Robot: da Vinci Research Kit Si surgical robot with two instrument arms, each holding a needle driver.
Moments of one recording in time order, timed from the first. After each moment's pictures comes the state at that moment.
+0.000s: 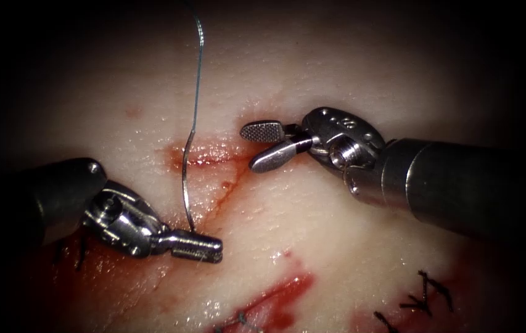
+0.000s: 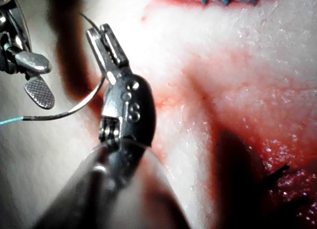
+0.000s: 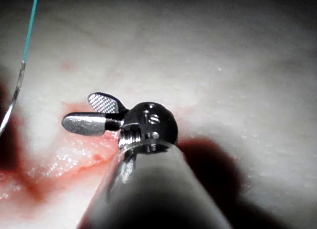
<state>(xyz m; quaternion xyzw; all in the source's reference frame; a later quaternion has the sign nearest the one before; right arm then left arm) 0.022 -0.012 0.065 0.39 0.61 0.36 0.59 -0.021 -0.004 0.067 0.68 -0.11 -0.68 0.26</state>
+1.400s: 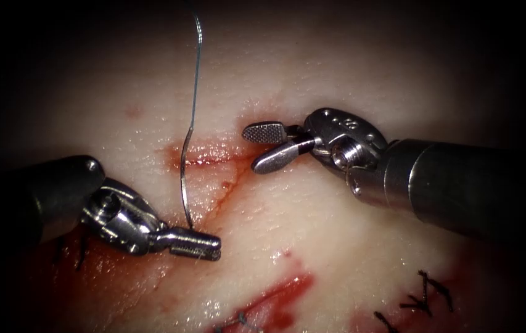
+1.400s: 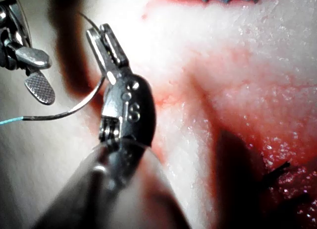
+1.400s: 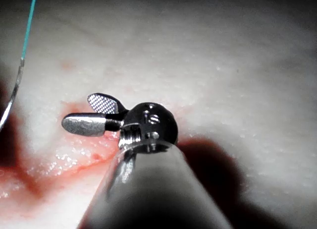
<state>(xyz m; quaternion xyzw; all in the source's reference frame) 0.021 -0.012 0.065 0.39 0.61 0.36 0.59 -0.021 -0.004 0.067 0.68 -0.11 -0.67 0.26</state>
